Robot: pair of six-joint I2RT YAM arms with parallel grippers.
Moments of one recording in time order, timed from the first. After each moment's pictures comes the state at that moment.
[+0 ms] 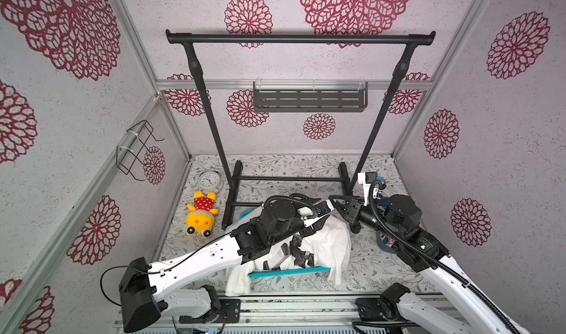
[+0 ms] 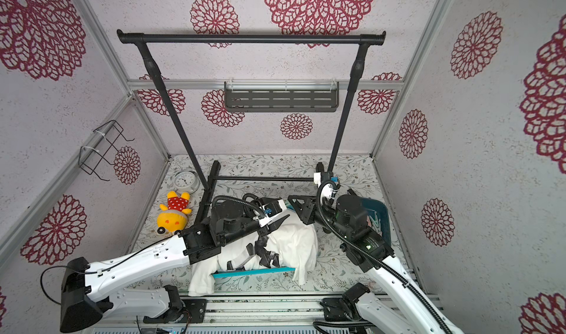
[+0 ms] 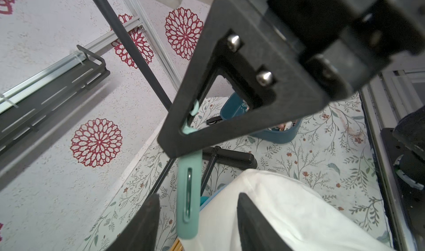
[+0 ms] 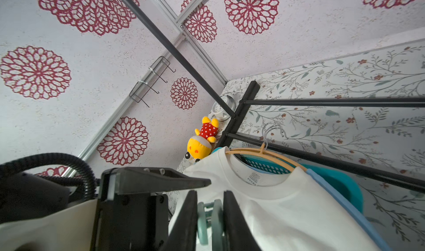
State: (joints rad) left arm -1.05 1.26 1.03 0.02 -0.09 0.40; right arm 0.59 0.81 0.89 -0.25 -0.28 0.67
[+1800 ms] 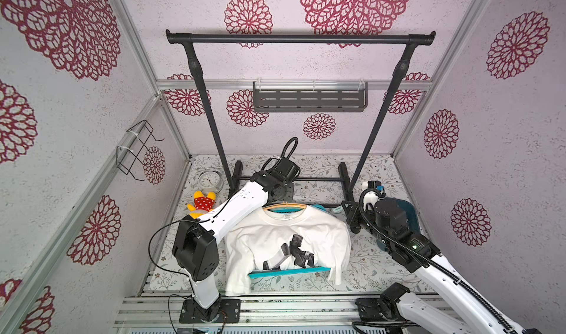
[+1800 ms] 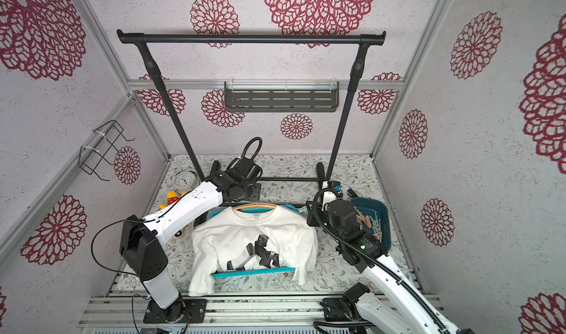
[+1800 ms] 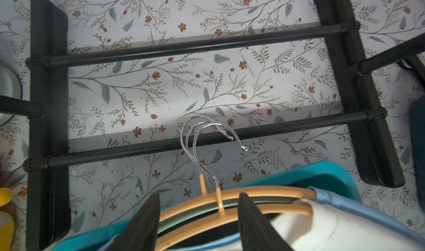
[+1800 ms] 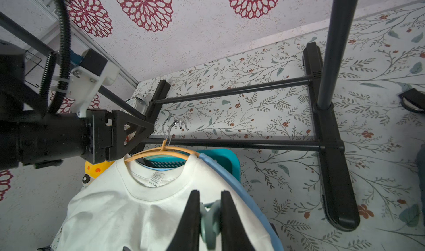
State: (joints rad) left arm -0.67 1.79 1.62 -0.86 -0.27 -0.48; right arm 0.59 0.80 0.80 -0.40 0.09 0.57
